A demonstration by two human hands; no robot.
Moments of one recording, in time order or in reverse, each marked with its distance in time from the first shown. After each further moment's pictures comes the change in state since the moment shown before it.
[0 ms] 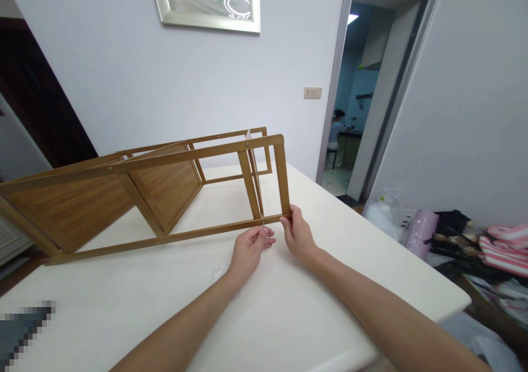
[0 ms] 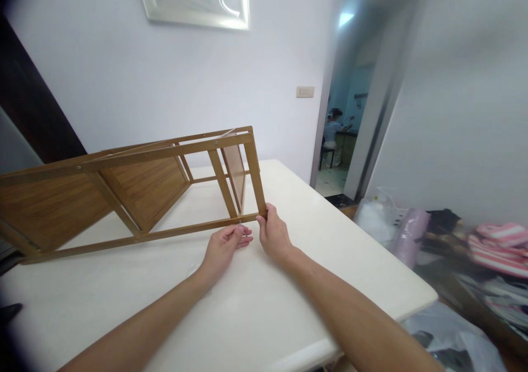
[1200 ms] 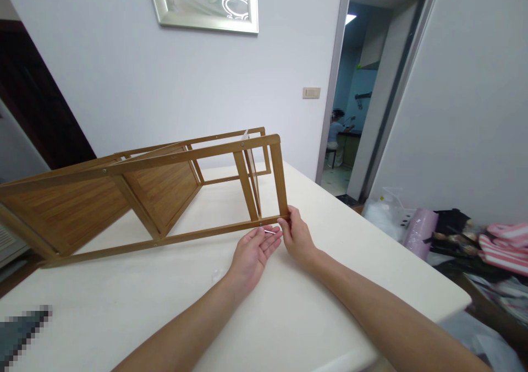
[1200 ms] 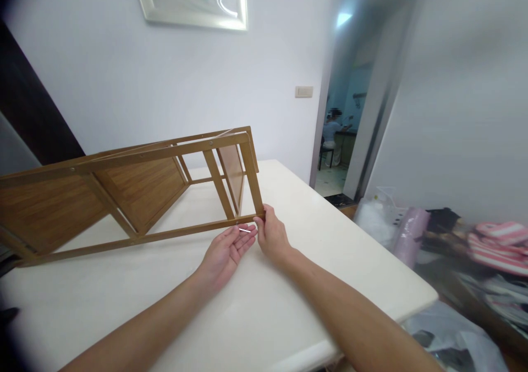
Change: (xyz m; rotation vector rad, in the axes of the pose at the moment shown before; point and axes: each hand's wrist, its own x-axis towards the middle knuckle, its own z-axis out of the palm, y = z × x) left_hand -0.012 0.012 0.013 -0.538 -0.061 -0.193; right_hand -0.001 -0.004 -0.001 0.051 -0.016 0.027
